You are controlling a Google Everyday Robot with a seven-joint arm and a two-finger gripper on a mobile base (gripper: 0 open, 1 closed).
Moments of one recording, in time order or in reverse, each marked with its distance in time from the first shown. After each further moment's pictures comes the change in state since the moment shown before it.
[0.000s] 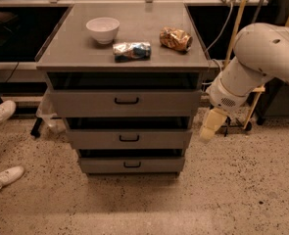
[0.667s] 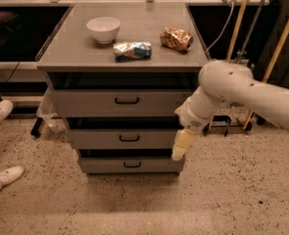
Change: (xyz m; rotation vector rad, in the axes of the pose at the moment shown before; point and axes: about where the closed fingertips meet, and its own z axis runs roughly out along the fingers) arm -0.040 0.026 0.111 -0.121 -0.092 -0.114
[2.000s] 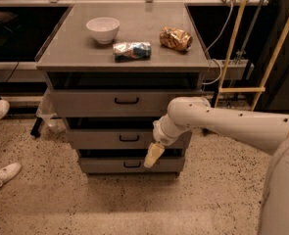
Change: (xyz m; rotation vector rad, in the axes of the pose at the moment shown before) arm -0.042 -0.025 0.143 0.076 -0.093 0.021
